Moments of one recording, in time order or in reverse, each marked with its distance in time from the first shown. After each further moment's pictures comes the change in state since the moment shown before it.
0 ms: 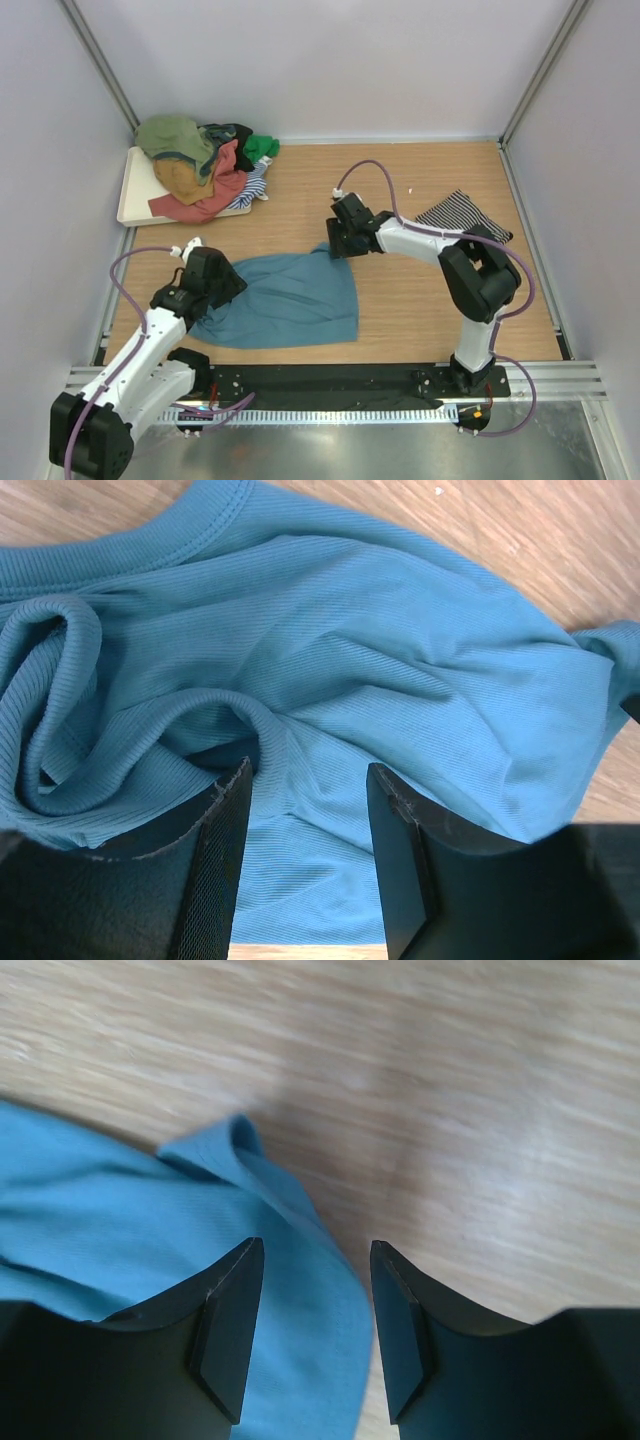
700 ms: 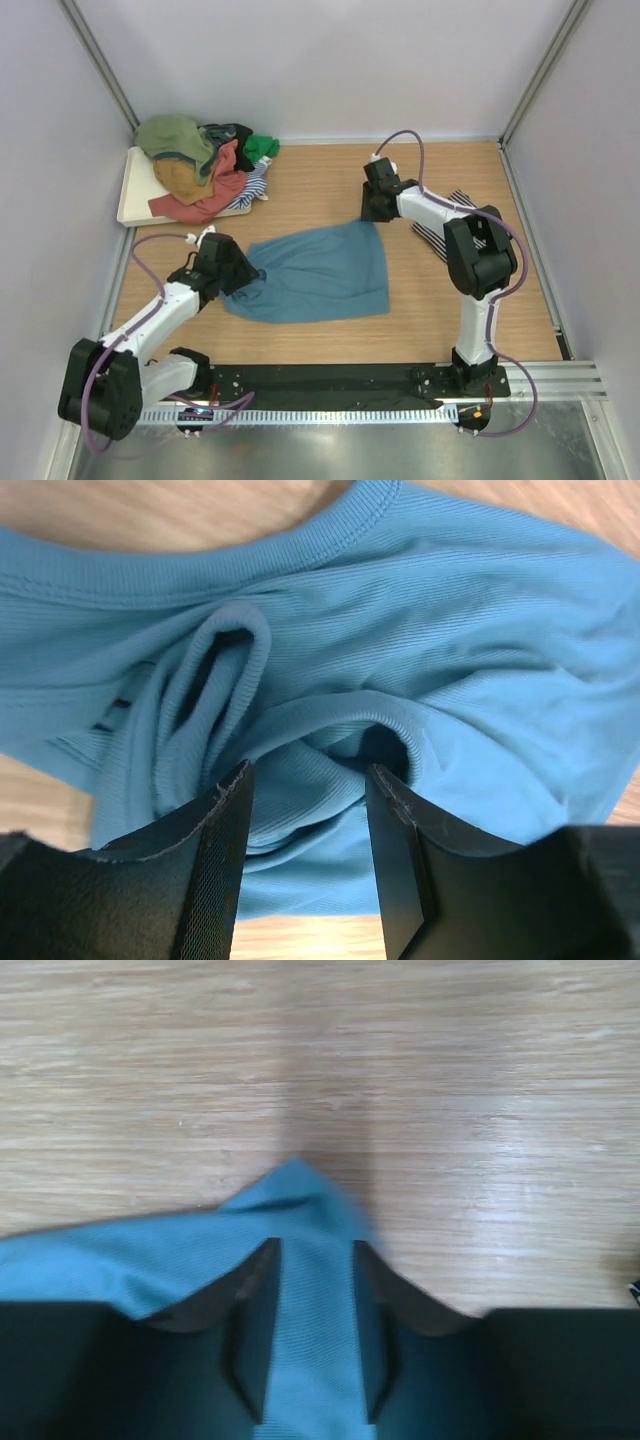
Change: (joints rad) left arm -0.001 0.245 0.034 0.208 0.066 0.005; right arm -0.239 0.167 0.245 -0.057 0.044 -0.026
